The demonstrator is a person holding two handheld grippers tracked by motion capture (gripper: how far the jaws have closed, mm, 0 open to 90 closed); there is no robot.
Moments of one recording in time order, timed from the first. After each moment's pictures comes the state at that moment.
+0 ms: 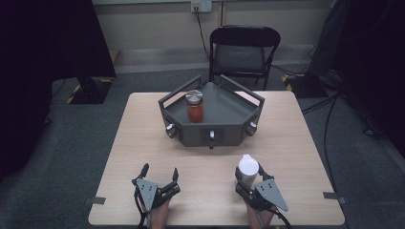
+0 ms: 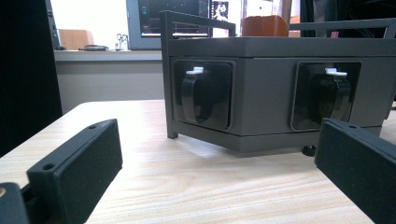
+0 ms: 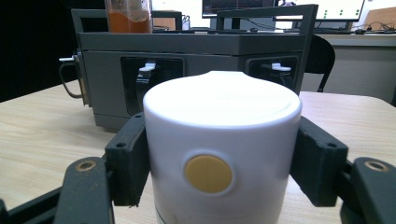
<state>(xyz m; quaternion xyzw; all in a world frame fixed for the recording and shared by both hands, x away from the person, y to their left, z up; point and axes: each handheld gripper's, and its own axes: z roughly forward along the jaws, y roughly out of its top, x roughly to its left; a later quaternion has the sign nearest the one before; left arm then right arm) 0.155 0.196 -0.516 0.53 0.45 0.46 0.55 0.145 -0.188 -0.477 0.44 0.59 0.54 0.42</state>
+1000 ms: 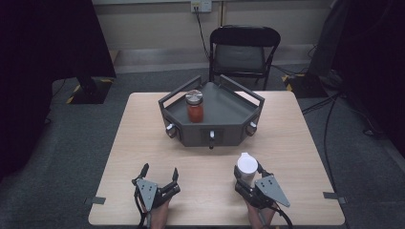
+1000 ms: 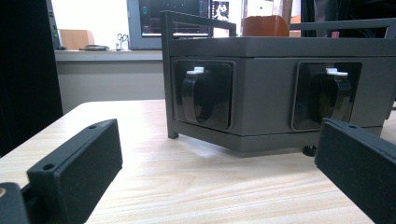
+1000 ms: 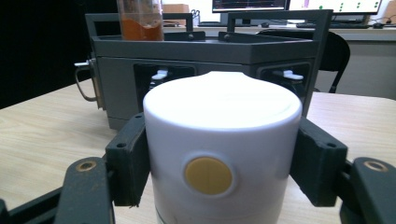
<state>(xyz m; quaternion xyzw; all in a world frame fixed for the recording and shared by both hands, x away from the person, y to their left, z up) 0.154 0.195 -0.516 0.53 0.45 0.46 0.55 0.149 -0.193 -0.454 0.44 0.60 0.54 0.39</state>
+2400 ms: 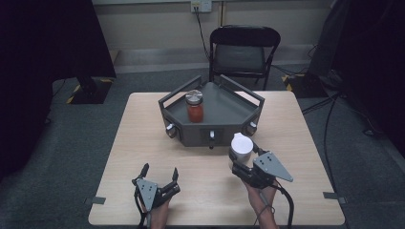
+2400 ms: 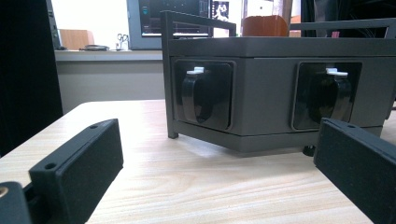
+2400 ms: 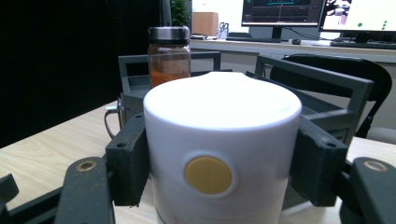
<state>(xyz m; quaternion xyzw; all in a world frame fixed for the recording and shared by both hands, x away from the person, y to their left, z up) 0.154 0.195 -0.516 0.53 0.45 0.46 0.55 0.187 -0.202 -0.391 0.39 0.63 0.57 0.37</state>
